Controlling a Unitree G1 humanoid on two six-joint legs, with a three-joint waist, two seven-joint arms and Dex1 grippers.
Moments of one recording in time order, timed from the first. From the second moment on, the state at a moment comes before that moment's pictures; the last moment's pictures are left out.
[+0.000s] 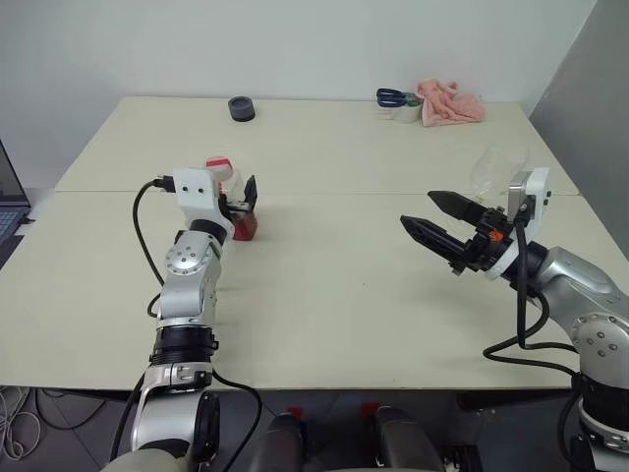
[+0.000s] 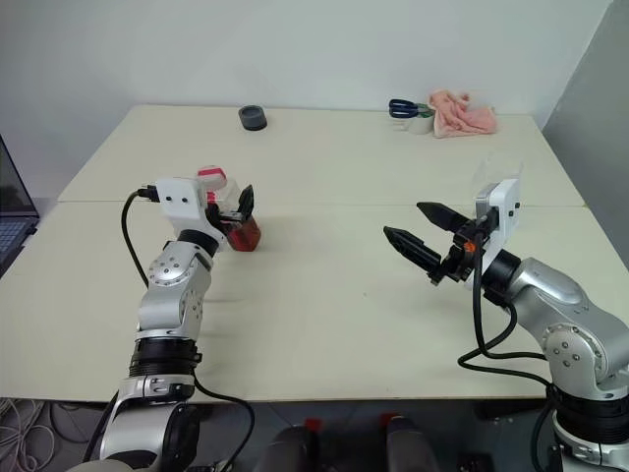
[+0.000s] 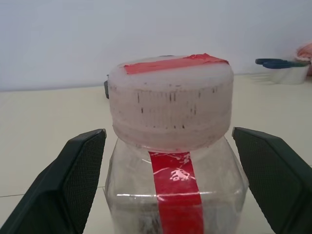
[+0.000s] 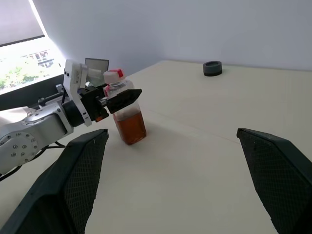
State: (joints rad) left arm -0.57 0.29 0.20 0.28 -0.14 0.10 -0.18; right arm -0.32 -0.57 -0.21 -0.50 0.89 0.75 0.50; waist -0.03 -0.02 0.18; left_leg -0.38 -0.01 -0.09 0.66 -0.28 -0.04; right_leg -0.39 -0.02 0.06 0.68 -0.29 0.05
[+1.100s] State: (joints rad) left arm -0.54 0.29 0.20 0.24 -0.15 0.13 -0.18; right arm -0.32 -0.56 -0.21 -0.50 0.88 0.74 0.50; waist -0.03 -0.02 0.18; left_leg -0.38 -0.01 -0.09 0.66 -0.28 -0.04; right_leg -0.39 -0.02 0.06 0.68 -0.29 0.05
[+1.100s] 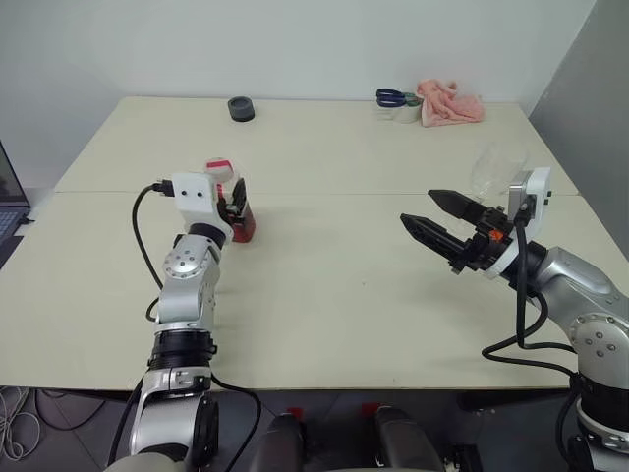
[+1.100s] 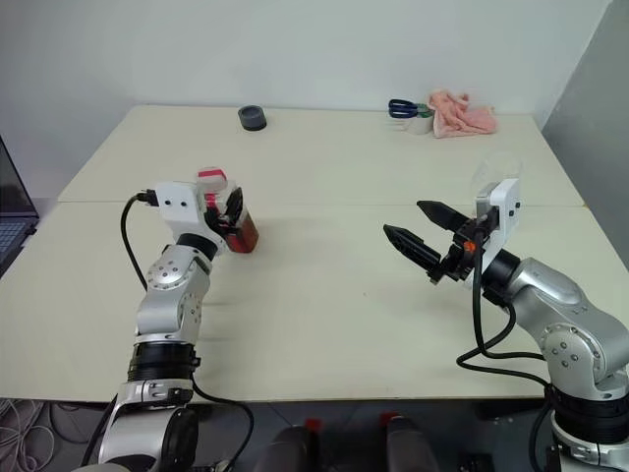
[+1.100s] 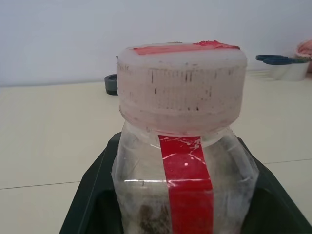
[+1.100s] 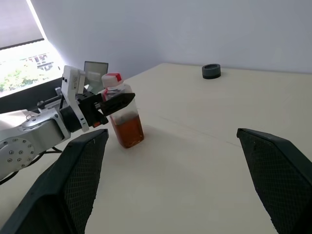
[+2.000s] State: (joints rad) left arm -0.71 0.24 -0.07 0.15 -0.24 0.28 -0.61; right arm -0.67 -0.34 0.02 -0.23 0.53 0.71 0.40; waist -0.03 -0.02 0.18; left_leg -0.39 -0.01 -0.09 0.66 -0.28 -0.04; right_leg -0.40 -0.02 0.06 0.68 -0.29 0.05
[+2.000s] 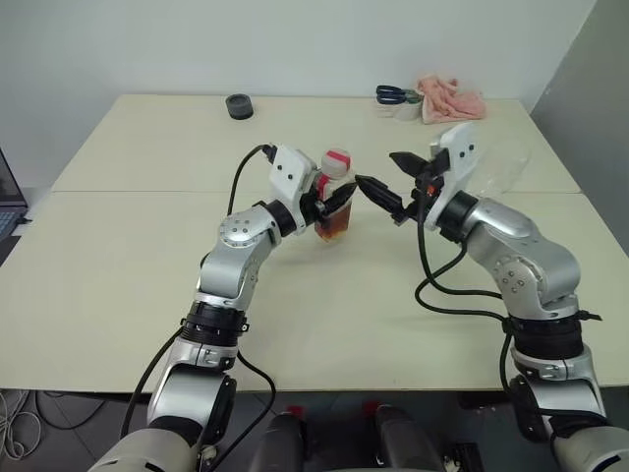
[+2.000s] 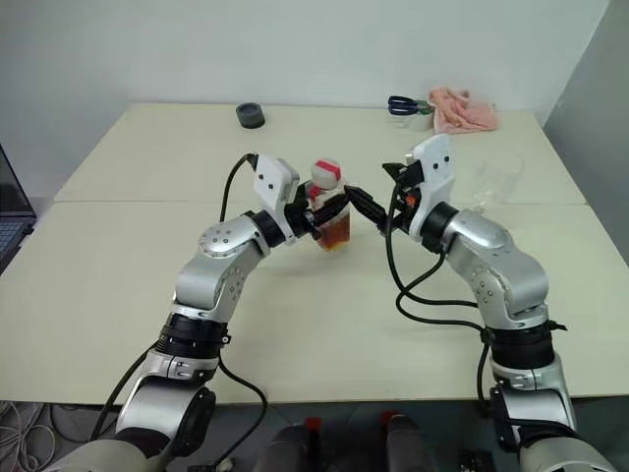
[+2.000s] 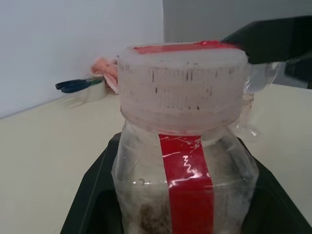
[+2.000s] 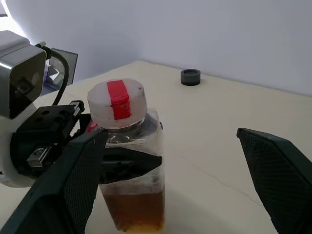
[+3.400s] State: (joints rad) left arm -0.68 0.29 -0.05 -0.14 -0.42 0.58 -0.70; right arm -0.82 -0.38 -0.01 -0.17 0.64 0.74 0.71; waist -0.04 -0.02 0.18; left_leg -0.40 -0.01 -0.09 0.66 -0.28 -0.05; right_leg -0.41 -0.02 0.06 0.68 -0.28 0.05
